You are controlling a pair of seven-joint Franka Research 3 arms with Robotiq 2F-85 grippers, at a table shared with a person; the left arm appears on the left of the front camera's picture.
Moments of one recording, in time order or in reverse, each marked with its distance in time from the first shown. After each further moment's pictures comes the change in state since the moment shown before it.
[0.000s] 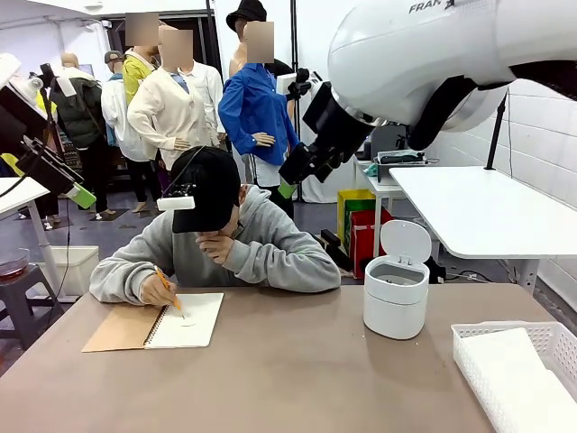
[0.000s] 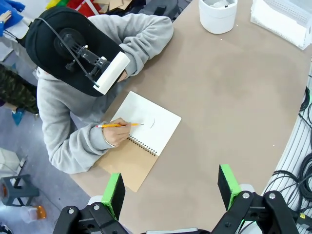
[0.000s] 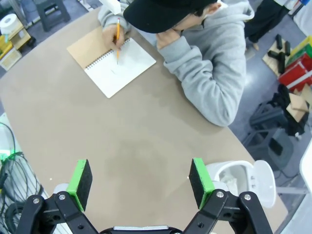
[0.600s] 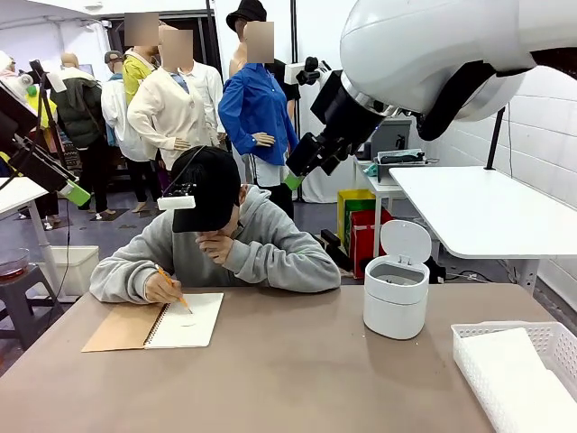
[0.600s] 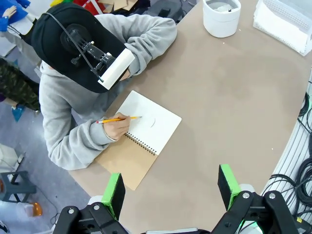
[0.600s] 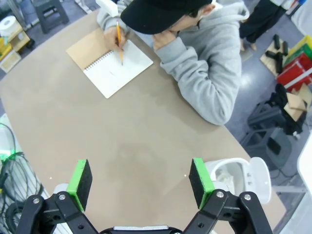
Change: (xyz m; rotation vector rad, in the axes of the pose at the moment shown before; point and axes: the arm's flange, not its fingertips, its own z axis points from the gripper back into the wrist) left arm -0.006 0.001 0.006 0.005 -0.012 0.031; right arm -0.001 -0.004 0.012 -0.006 -0.008 -0.004
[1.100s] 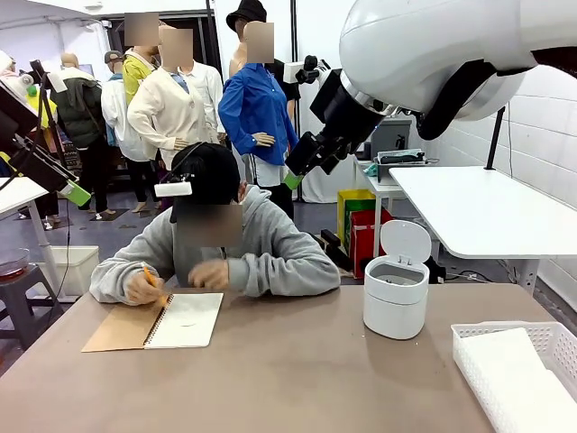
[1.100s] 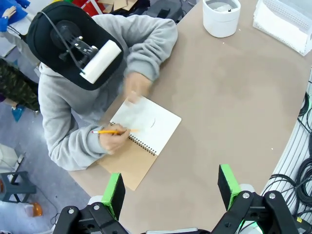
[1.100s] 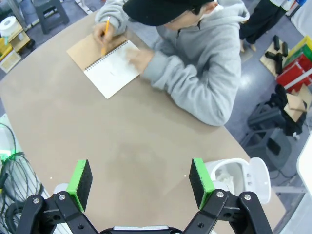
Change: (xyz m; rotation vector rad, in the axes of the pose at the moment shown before) left arm 0.000 0.000 0.000 -0.001 0.000 -0.001; right arm 0.000 0.001 0.001 -0.001 -0.002 0.002
